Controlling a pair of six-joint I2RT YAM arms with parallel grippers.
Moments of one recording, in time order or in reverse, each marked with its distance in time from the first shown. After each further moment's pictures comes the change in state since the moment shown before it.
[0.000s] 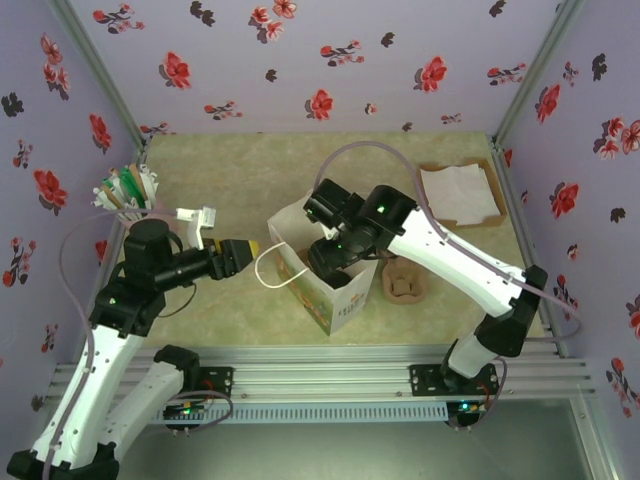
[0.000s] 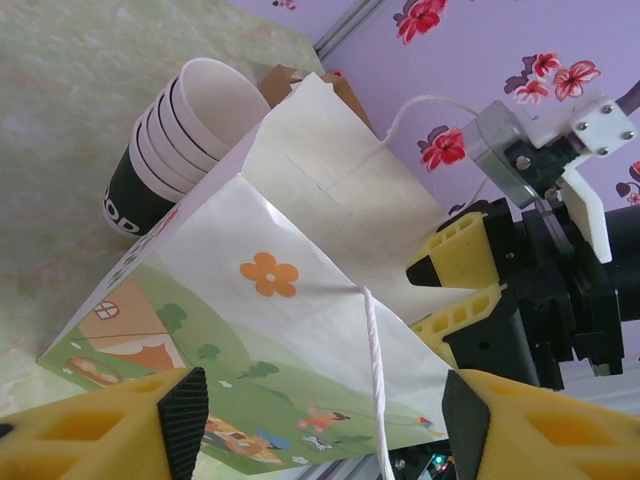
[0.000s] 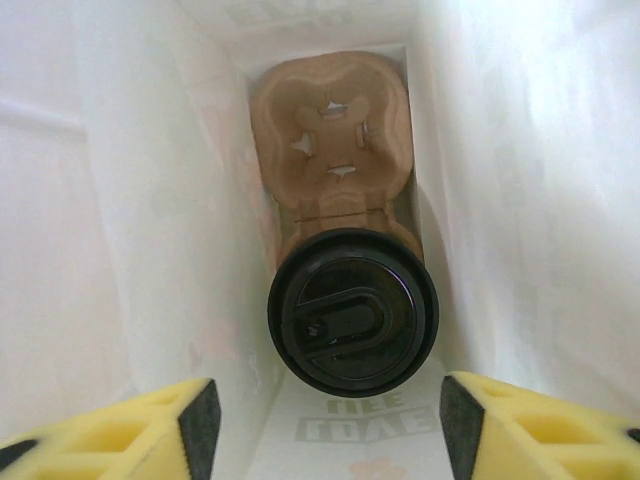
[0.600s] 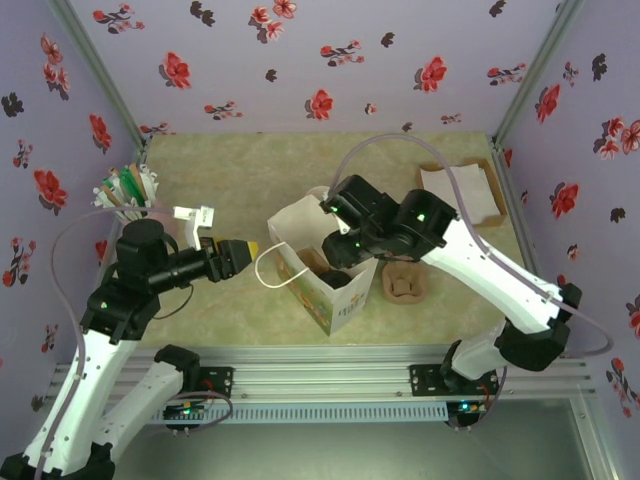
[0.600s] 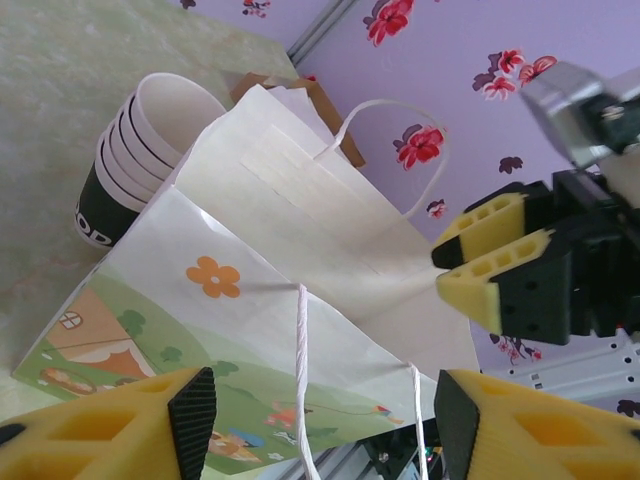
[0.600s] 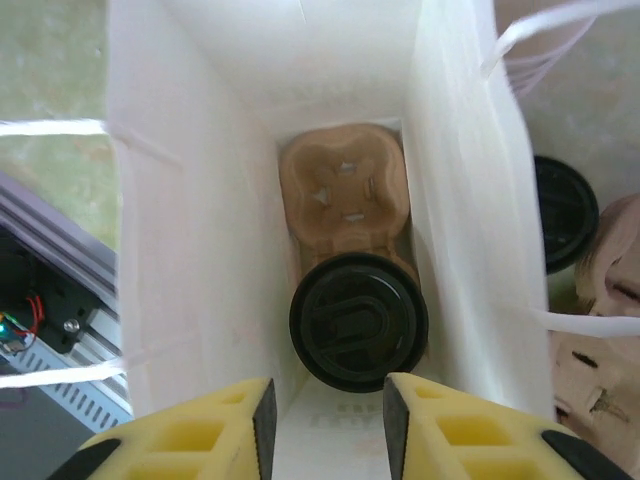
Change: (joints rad) left arm -0.038 -0.007 0.061 -0.029 -0.006 -0.001; right arm 0.015 -0.146 0.006 0.042 0.042 0.017
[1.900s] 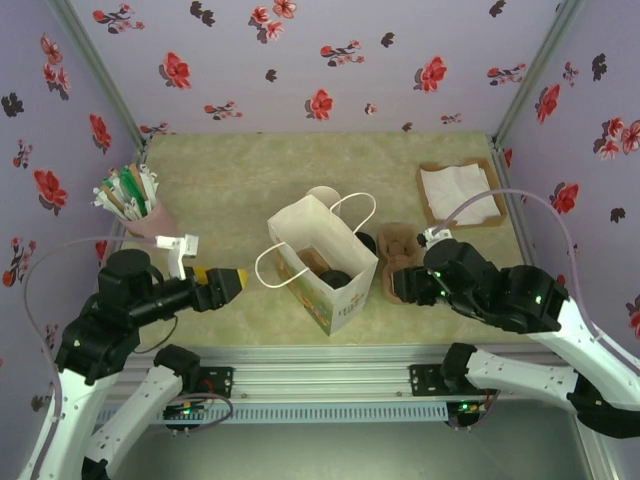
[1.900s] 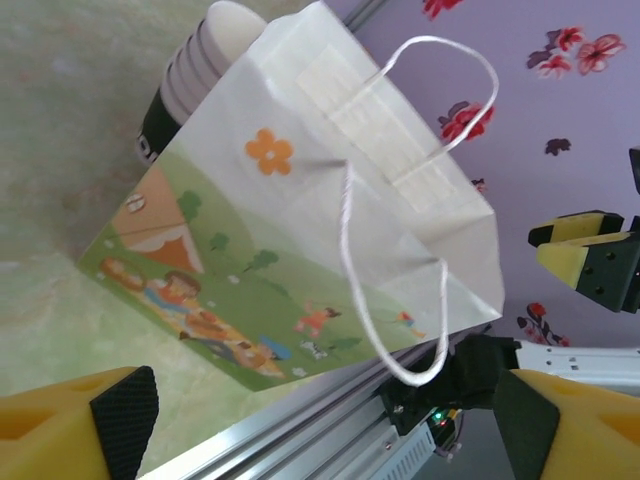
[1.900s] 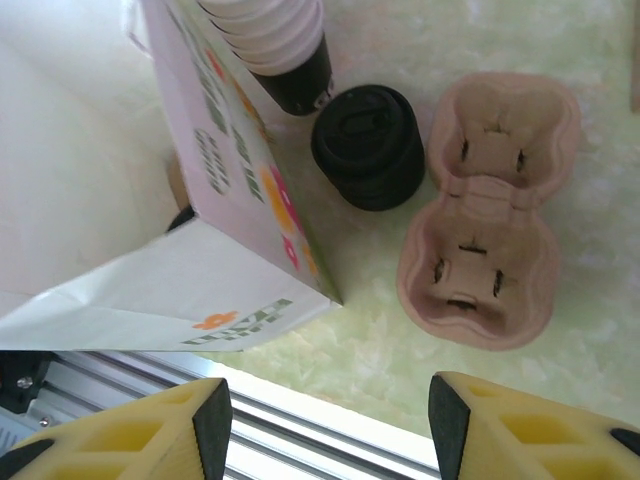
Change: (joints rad) left arm -0.044 -0.178 0.017 -0.294 -0.135 -0.028; right arm 0.000 -0.629 -0.543 0.042 0.189 0.262
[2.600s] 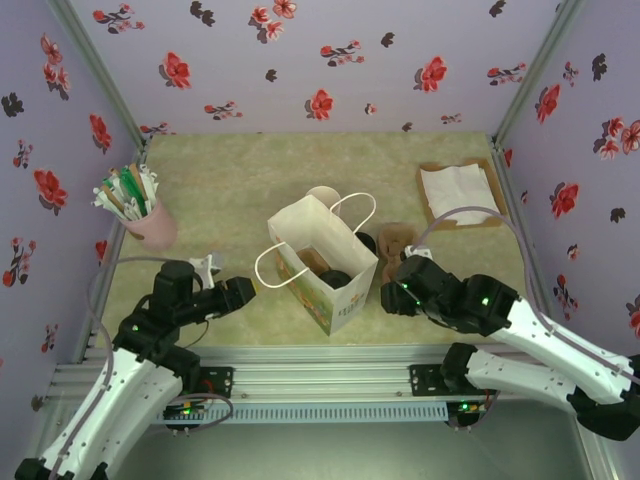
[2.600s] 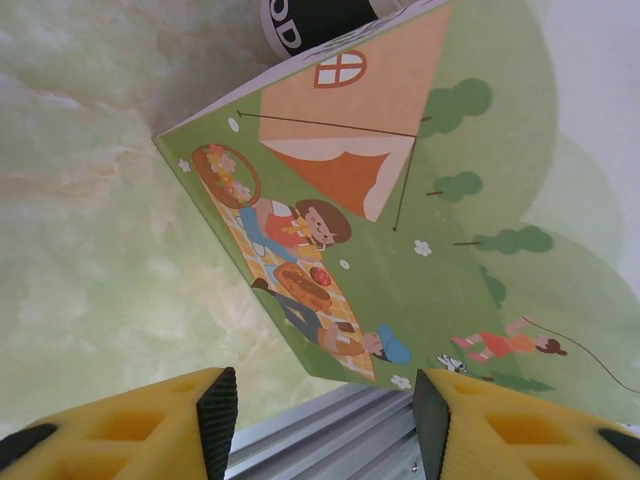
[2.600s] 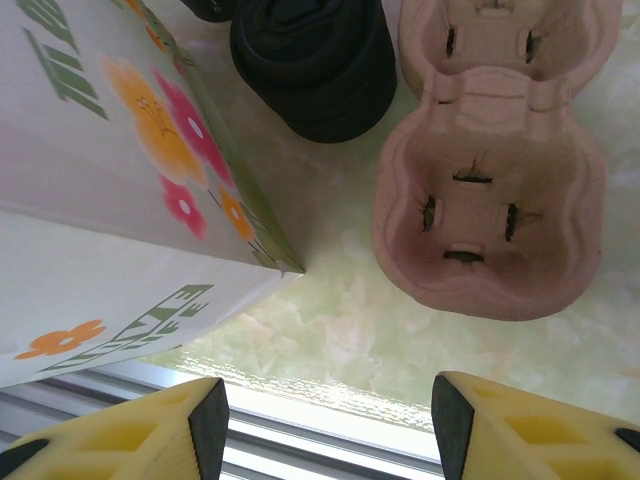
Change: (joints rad) left arm -0.010 -0.032 -0.502 0.328 -0.011 -0.261; right arm -0.027 -0.011 -0.325 0.184 -0.024 0.087
